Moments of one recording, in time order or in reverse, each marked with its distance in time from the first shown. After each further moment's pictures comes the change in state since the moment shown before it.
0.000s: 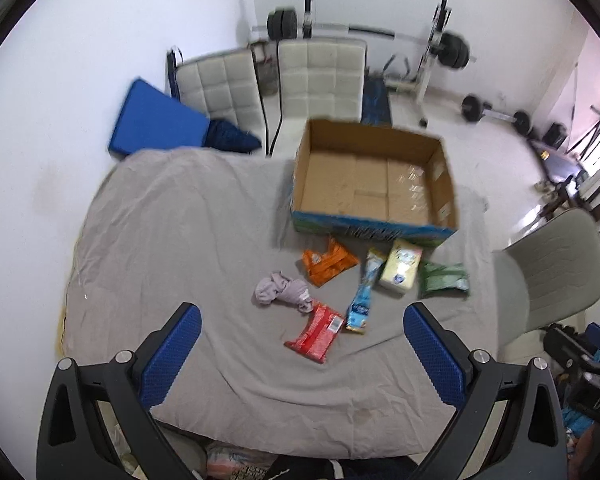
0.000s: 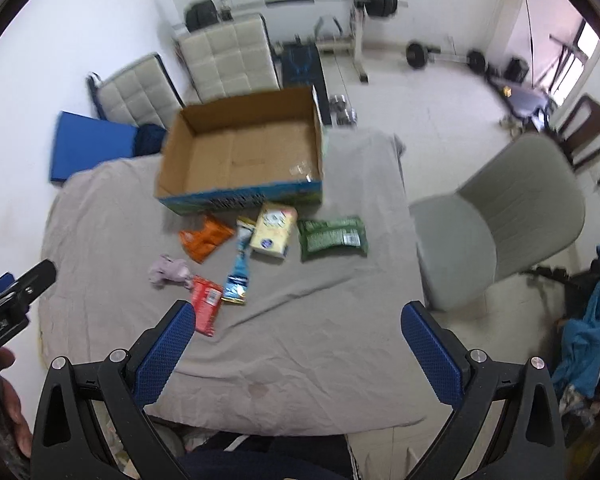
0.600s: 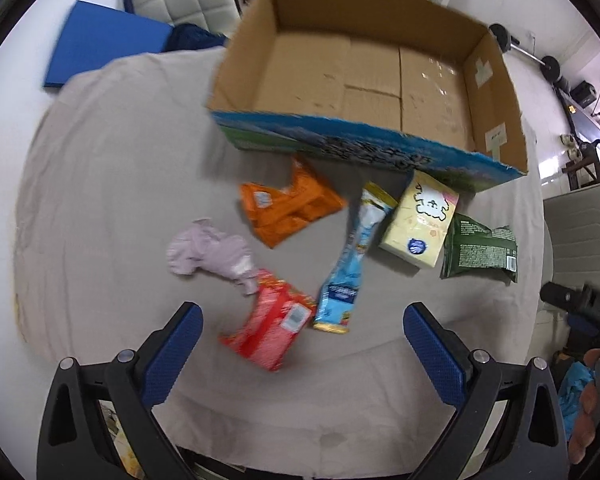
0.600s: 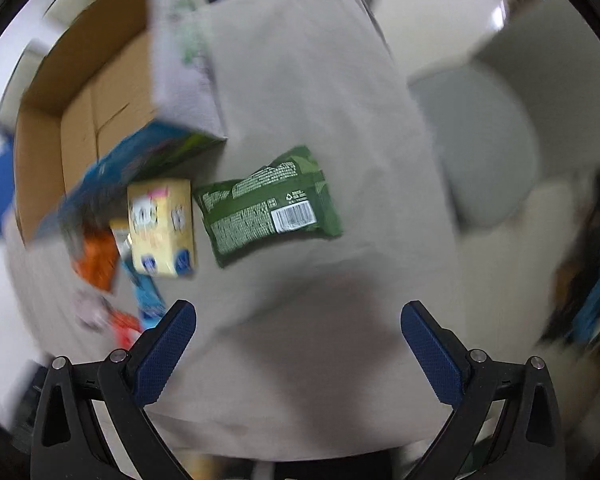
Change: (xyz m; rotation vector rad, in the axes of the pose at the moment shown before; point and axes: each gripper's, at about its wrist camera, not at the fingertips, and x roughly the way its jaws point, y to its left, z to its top) left arm 0.212 -0.077 0.002 -0.018 0.332 0.004; right arm 0.283 -0.130 0.063 0.356 0.436 0.093
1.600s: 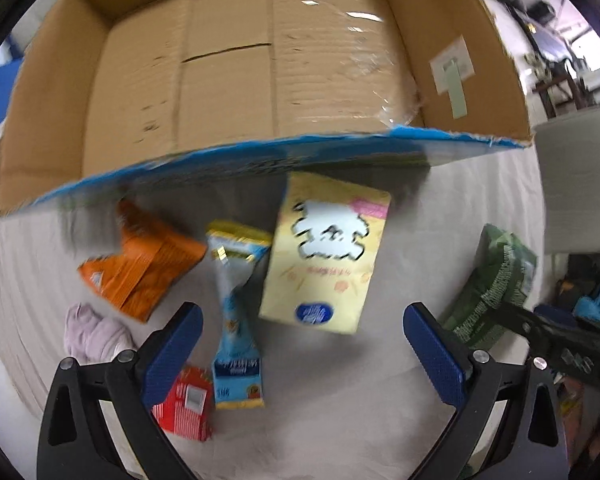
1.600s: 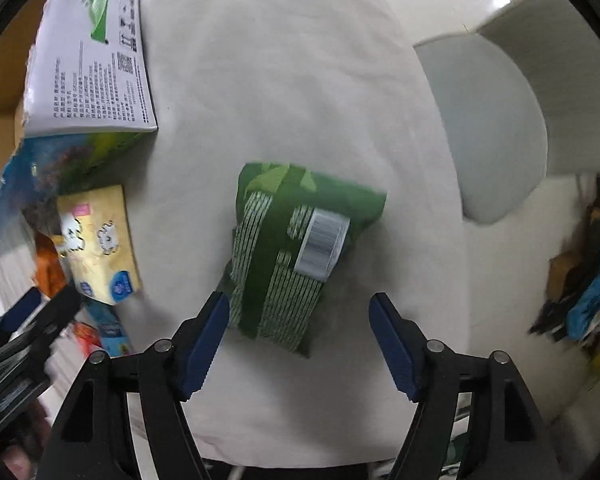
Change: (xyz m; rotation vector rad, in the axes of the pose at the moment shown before) left arm 0.092 -0.110 0.065 0.260 0.149 -0.050; right arm 0.046 0.017 0.012 -0.034 0.100 -0.085
